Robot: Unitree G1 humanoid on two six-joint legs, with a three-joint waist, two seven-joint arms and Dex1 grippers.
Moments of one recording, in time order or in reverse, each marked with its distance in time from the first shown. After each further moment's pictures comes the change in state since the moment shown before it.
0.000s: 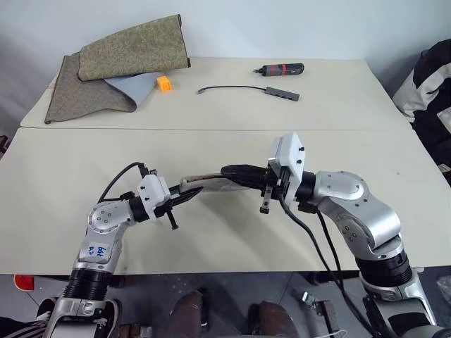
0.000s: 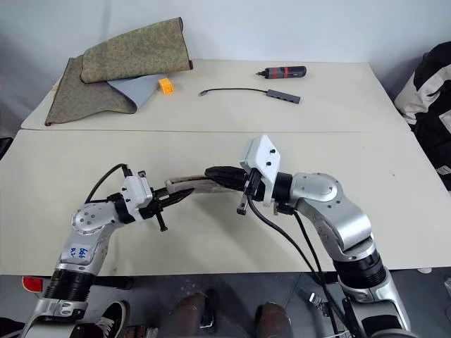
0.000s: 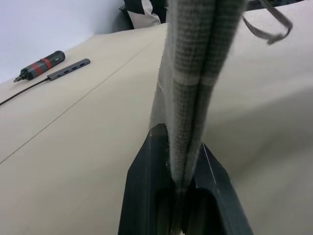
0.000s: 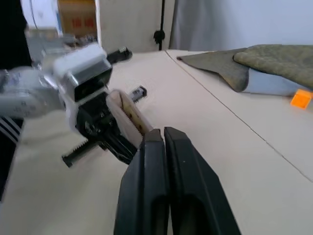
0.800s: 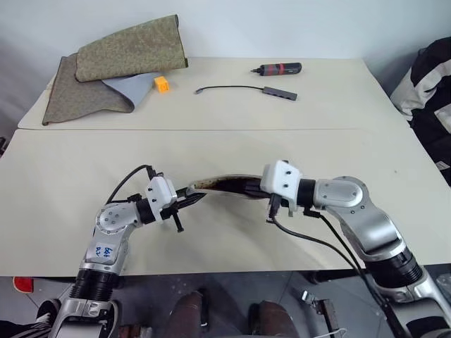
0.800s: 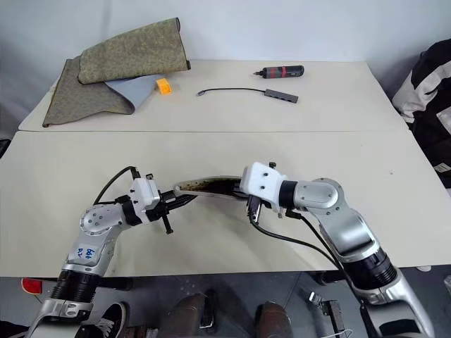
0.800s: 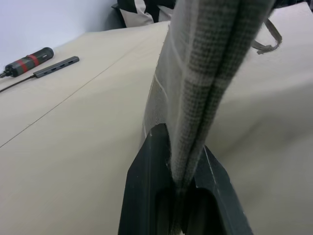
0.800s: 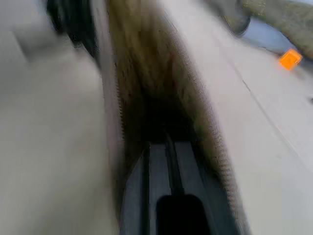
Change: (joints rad) left arm 0.004 -0.037 -0.043 -0.051 0.007 0.067 0.002; right arm -0.034 -0.110 0.151 0.142 -0.429 -0.212 0.023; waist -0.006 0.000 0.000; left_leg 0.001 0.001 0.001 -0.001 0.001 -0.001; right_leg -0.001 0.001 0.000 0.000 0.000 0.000
